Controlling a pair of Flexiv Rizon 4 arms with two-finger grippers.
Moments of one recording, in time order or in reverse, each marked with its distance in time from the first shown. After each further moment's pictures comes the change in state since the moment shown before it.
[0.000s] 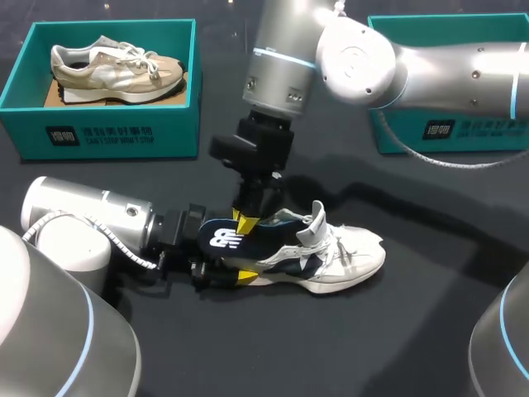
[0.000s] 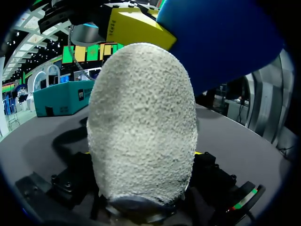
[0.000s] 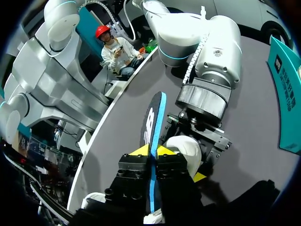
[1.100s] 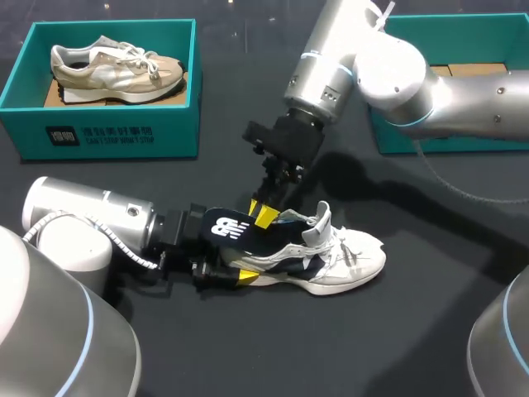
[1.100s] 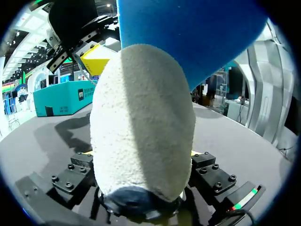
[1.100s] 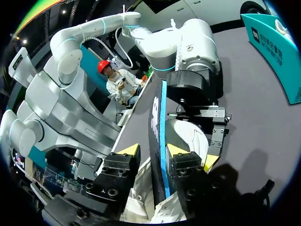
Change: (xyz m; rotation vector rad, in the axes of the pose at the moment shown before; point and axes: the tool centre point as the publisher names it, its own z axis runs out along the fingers) left arm 0.000 0.000 0.002 0.000 0.000 -0.001; right arm 0.004 -0.028 -0.012 -0.278 0.126 0.215
